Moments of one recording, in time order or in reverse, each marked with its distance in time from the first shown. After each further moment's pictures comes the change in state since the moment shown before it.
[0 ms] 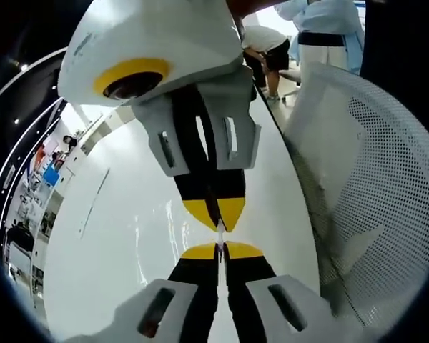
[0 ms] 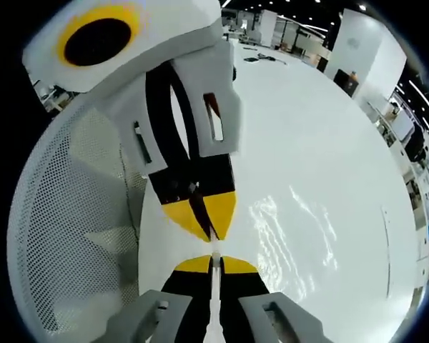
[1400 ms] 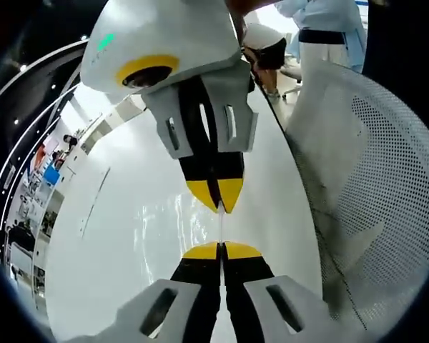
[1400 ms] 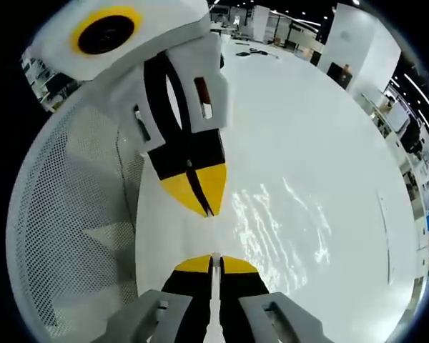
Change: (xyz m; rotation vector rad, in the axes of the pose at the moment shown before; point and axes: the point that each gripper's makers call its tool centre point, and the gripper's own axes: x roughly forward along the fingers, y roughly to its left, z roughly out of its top) left arm 0.000 0.004 -0.005 0.004 0.025 0.012; right arm -0.007 -0.006 -0.020 0.031 0.026 -0.020
